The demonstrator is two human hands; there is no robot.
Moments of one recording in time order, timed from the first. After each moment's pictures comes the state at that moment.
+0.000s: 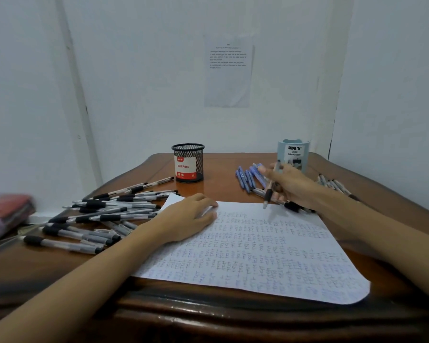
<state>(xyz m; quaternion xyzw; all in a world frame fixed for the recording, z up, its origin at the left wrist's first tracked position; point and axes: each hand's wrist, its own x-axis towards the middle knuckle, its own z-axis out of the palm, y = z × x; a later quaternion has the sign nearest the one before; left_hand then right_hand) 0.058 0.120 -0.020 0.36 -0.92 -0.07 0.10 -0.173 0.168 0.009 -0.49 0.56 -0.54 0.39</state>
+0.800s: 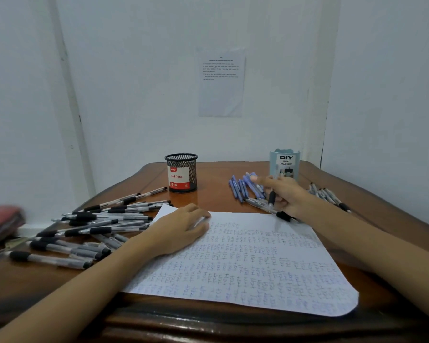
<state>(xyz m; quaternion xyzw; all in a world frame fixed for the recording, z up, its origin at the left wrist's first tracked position) 0.057 0.120 -0.020 0.36 -0.93 -0.07 0.10 -0.178 0.163 0.007 -0.40 0.57 -0.60 0.39</state>
